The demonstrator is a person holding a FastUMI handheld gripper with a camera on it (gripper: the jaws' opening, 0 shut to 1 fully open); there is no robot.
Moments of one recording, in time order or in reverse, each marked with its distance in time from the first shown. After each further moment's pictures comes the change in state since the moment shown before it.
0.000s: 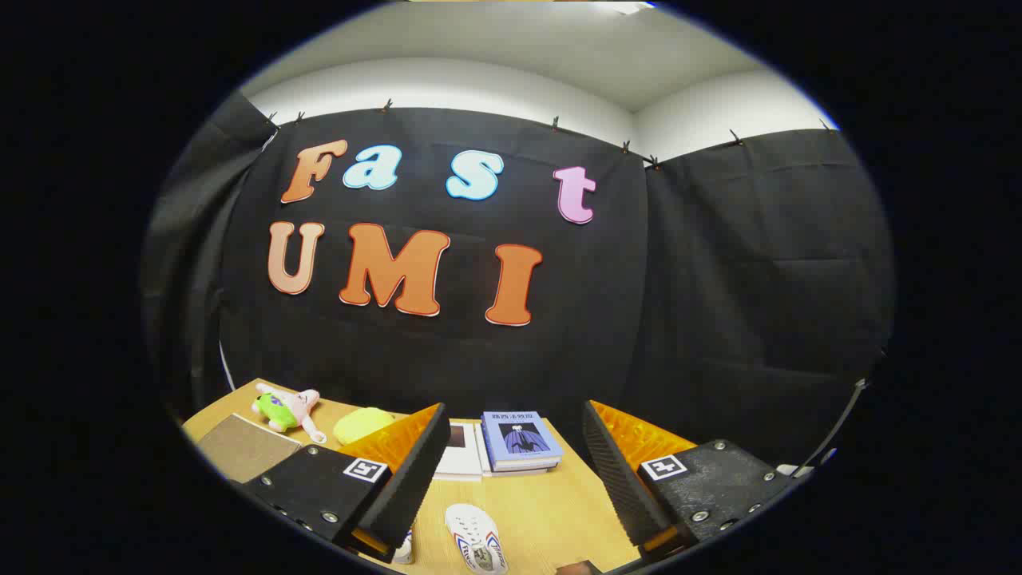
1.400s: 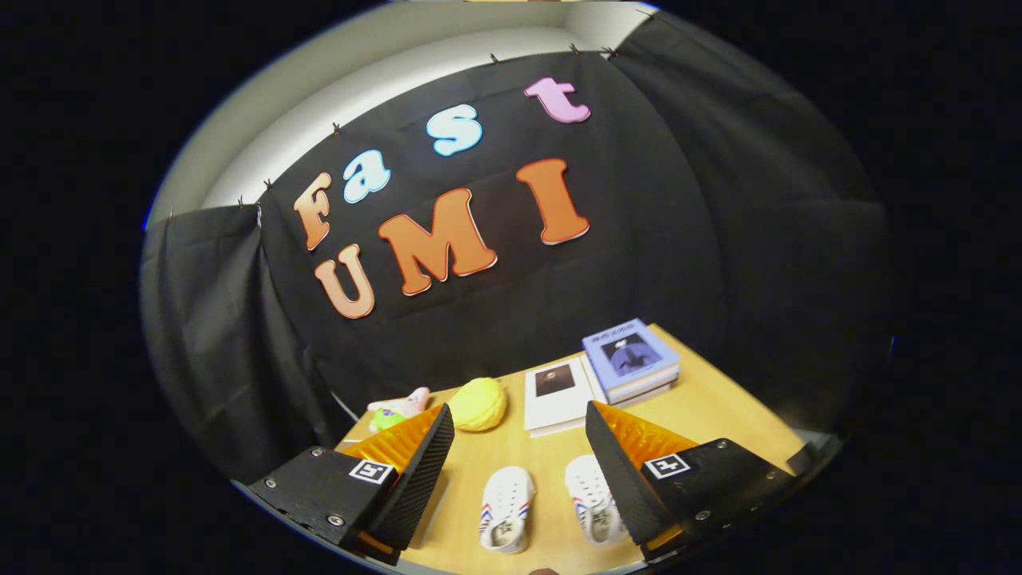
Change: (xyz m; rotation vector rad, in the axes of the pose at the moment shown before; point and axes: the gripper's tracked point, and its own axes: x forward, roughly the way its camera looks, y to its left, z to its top) arm 0.013 0.063 -0.103 0.517 0.316 0.375
